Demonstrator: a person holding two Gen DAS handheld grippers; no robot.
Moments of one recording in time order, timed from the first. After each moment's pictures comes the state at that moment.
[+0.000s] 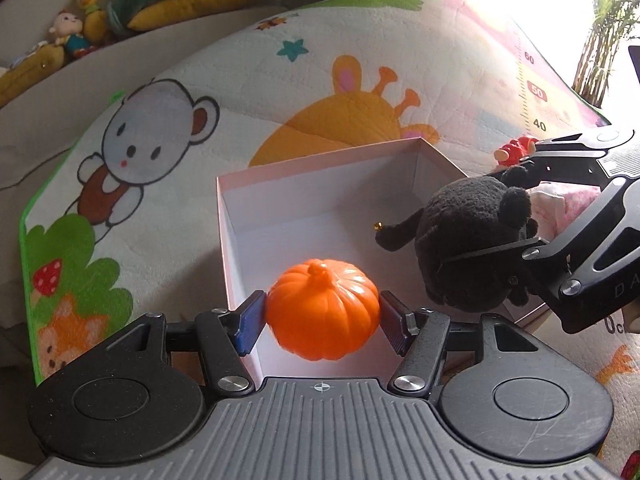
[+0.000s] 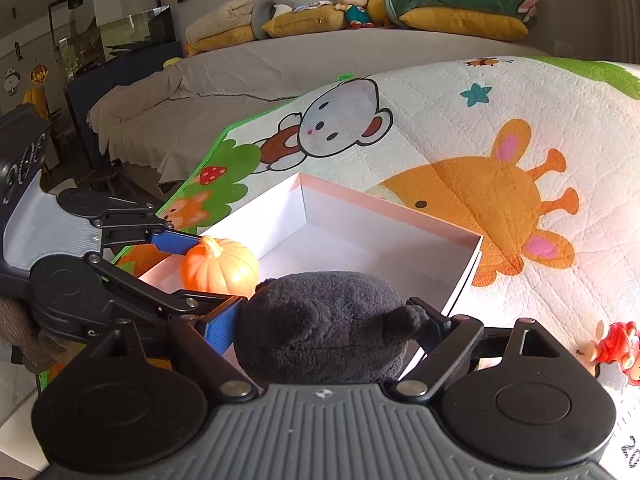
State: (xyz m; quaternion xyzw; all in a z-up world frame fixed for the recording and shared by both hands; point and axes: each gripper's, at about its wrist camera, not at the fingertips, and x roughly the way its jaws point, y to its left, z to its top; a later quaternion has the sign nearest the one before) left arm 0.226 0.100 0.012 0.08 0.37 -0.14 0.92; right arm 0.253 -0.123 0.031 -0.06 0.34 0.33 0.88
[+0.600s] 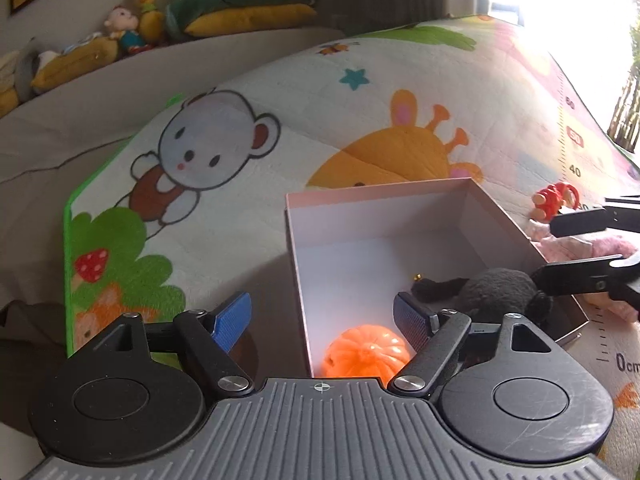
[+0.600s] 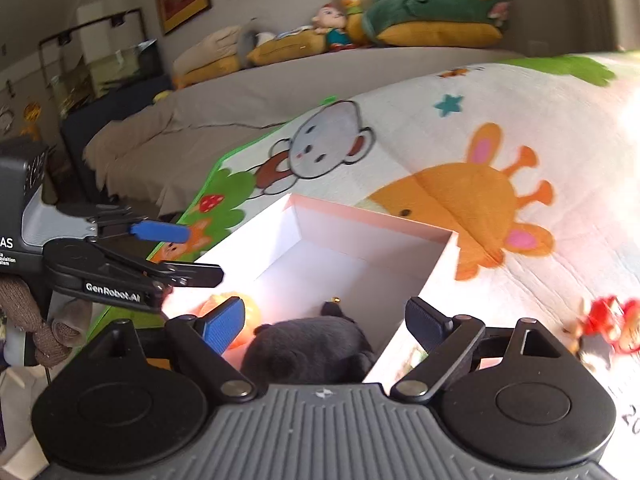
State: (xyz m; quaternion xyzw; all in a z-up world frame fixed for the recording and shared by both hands) left arm 0.222 0.134 0.025 0.02 0.35 -0.07 0.93; right arm 0.232 -0.163 0.038 0.01 0.32 0.30 0.90
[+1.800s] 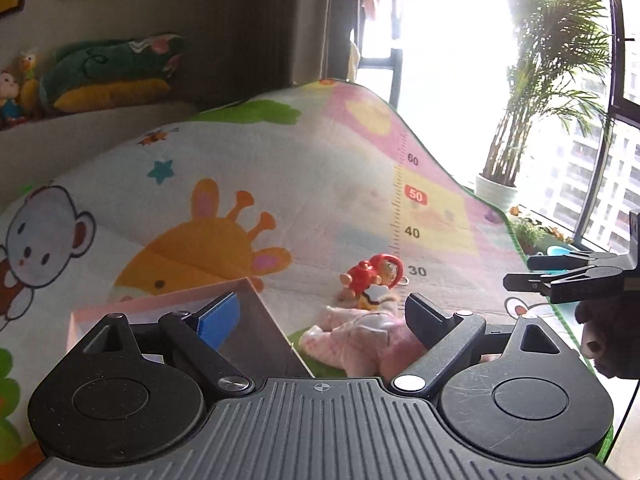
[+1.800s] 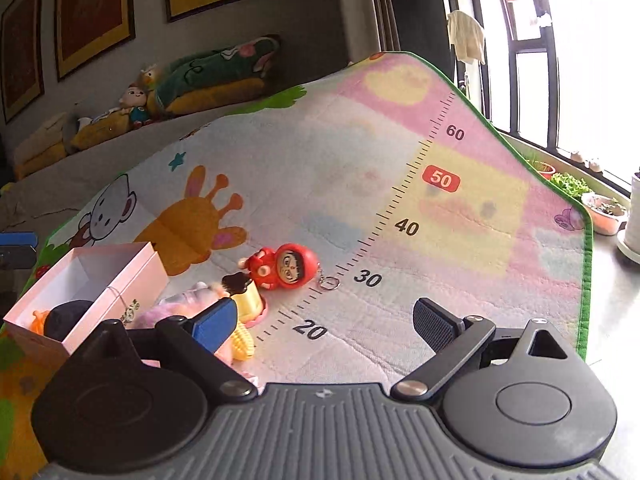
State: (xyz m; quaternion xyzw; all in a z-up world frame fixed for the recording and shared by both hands) left arm 0.215 -0.004 0.064 0.01 0.25 -0.28 0.93; right arm 0.161 -0.384 0.033 0.04 0.24 0.04 0.97
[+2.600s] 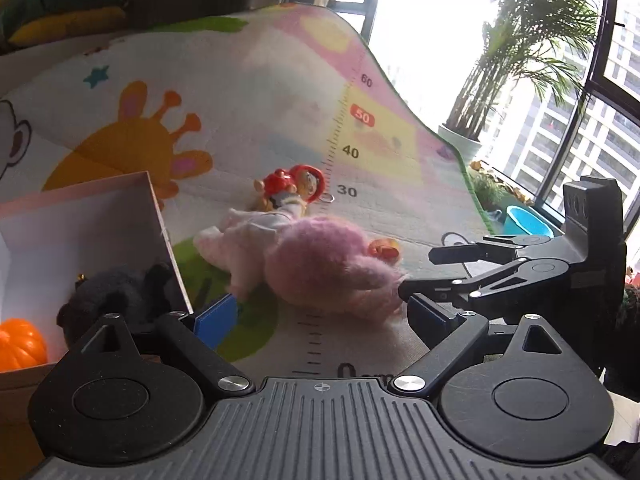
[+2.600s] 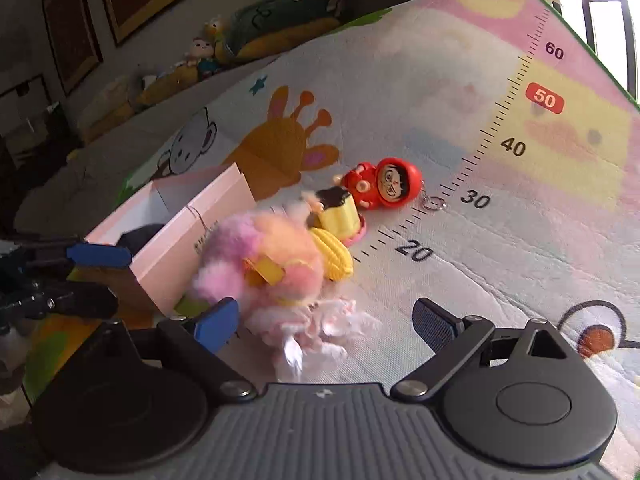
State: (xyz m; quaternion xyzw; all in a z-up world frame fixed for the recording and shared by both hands) left arm 0.171 -0.053 0.011 0.00 0.33 -0.32 0.89; right arm 0.143 -0.342 -0.021 0.05 0.33 0.15 0.93
